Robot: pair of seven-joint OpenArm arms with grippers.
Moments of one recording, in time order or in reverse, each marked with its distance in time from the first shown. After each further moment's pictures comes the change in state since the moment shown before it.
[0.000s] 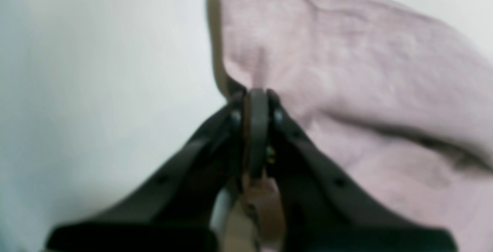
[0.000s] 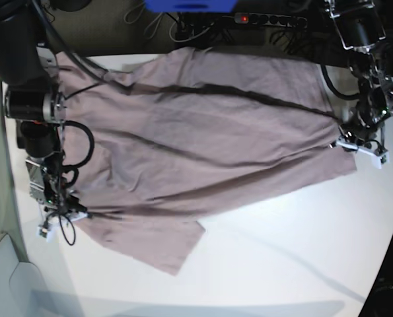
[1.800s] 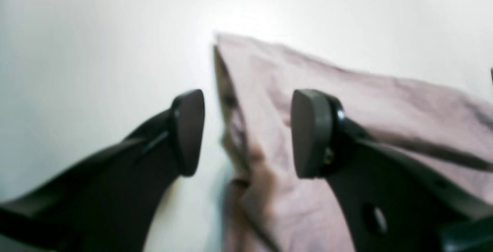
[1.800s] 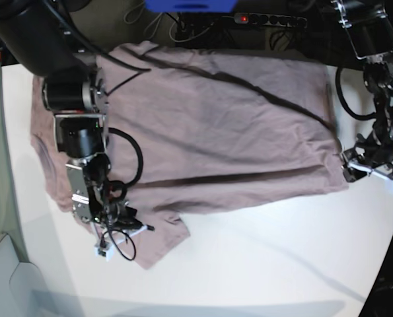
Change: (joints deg) left arm -1.7 -4.0 0.6 10.1 -3.3 0.0 6.8; right arm -2.3 -12.7 -0.4 16.5 -0.9 3.2 -17.8
